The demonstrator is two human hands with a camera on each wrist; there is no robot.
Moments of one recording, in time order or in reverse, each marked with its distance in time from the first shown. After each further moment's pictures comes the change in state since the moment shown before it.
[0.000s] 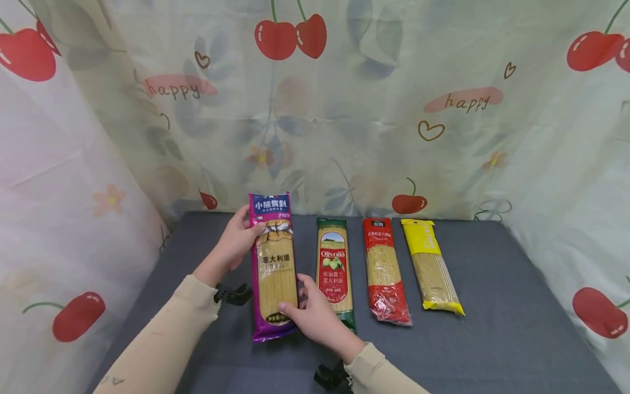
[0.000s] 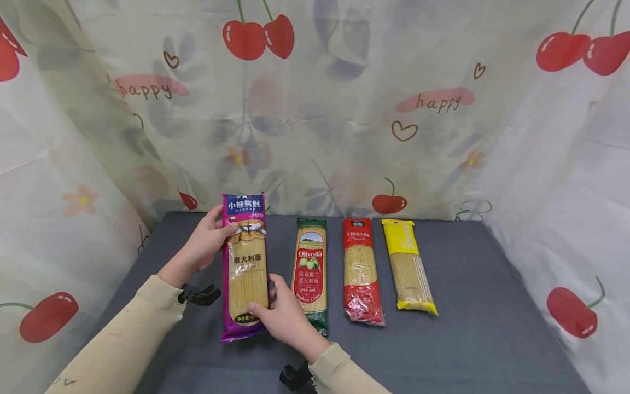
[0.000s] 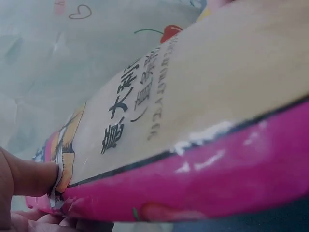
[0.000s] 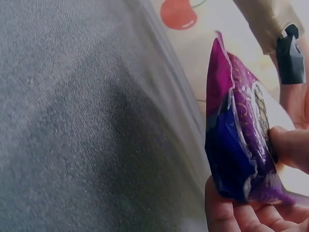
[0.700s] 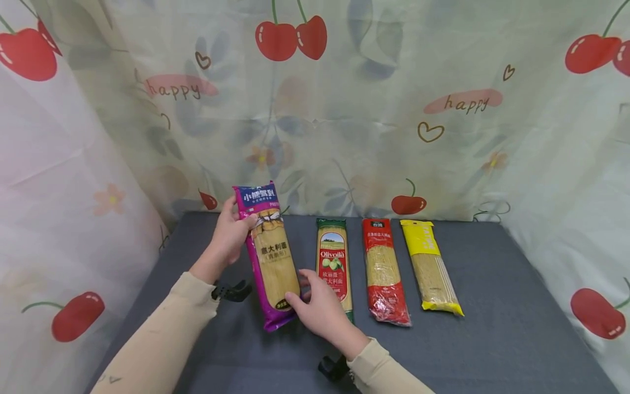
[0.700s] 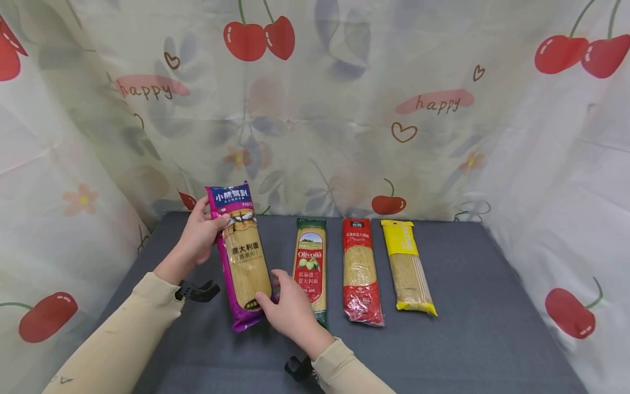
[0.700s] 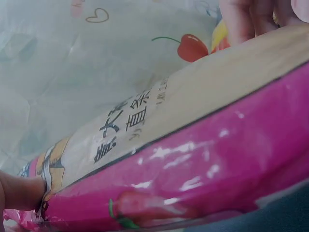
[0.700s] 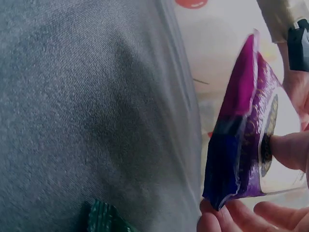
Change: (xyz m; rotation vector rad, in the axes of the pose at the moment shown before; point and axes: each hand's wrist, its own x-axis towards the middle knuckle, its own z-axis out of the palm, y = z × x) left_hand 0.003 0.014 -0.006 -0.136 0.146 -0.013; right_hand 0.001 -0.012 -0.009 -0.286 0.128 -0.004
